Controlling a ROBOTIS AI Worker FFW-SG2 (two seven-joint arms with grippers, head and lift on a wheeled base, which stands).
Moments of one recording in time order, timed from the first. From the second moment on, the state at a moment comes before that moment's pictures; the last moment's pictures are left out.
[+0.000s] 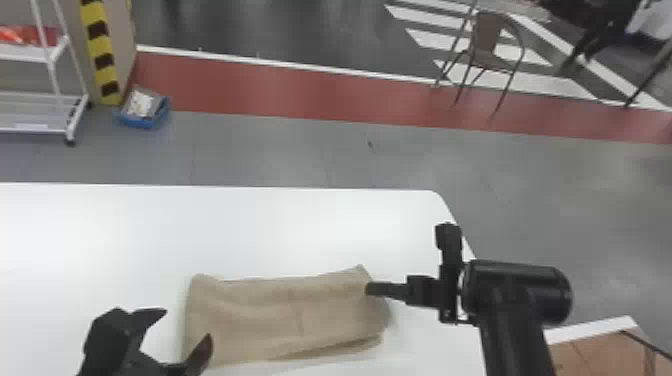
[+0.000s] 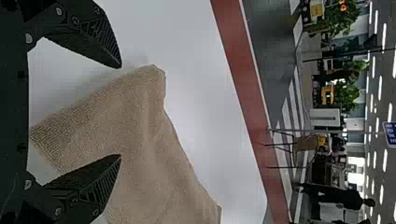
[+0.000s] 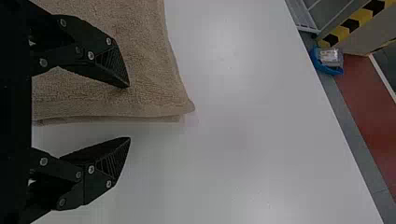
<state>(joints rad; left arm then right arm) 0.33 0.21 -0.29 -1.80 -0.07 0.35 -0.26 -0.21 -0.12 -0.36 -1.37 0.22 1.11 0.77</state>
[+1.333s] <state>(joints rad) 0.30 0.21 -0.29 -1.78 -0.07 0.35 -0.26 -0.22 -0.13 -0.36 -1.36 0.23 1.19 0.79</state>
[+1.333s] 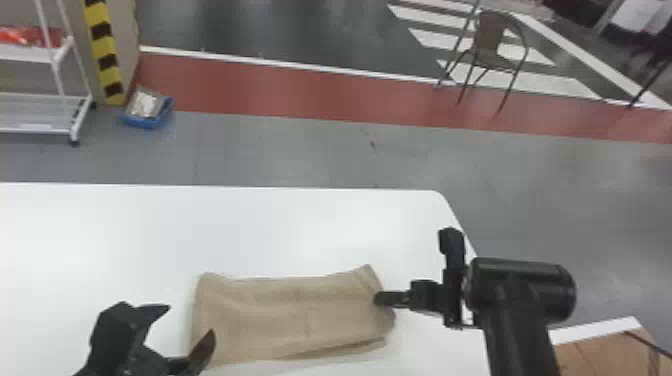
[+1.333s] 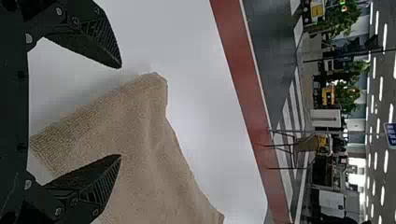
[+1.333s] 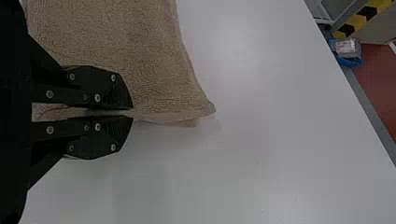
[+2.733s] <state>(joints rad) 0.29 0.23 -0.03 -1.72 0.06 0.13 -0.26 -0.21 0.00 -0.18 -1.83 0.10 1.53 0.69</state>
